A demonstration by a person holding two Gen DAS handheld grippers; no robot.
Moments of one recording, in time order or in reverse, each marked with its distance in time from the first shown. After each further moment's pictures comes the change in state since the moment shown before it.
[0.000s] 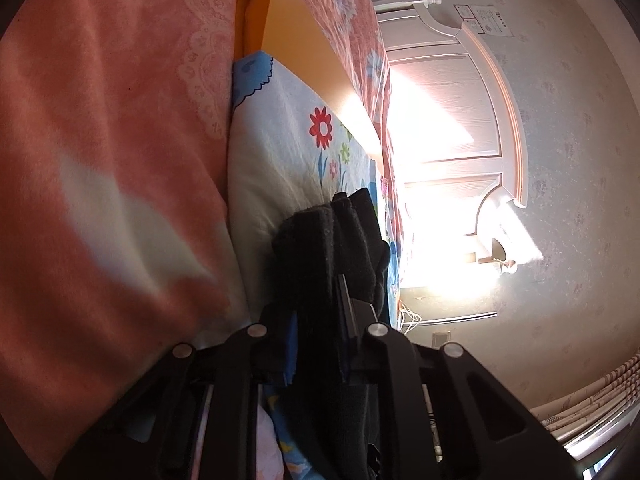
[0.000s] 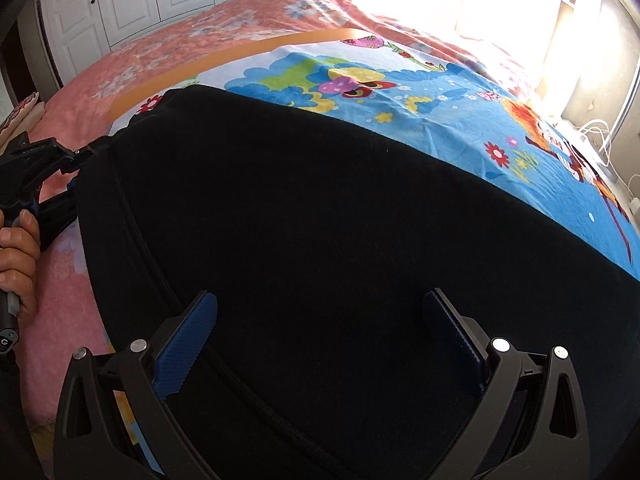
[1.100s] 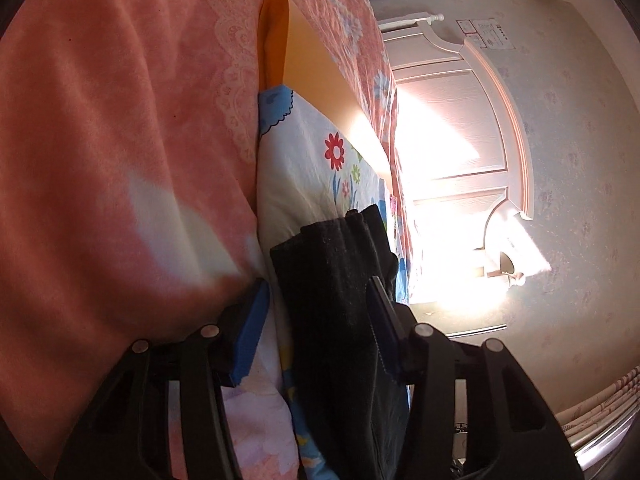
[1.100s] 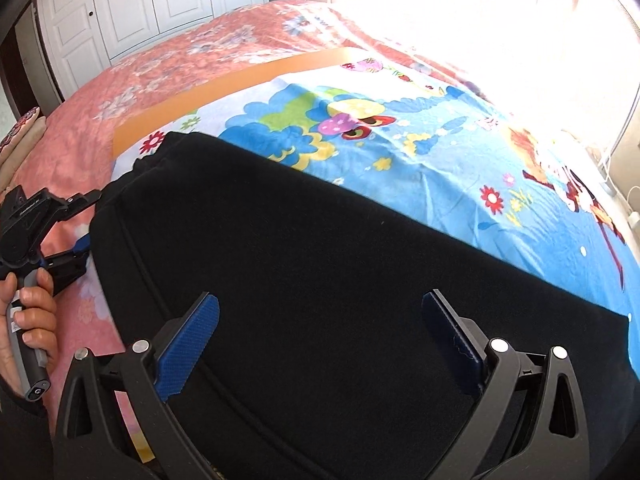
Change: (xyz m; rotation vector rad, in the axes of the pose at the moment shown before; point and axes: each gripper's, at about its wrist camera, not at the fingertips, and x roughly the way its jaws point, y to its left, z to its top) left arm -0.017 0.004 -0.001 0.016 -0.067 0.052; right arm -0.010 -0.015 0.047 0.008 -0.080 -0.027
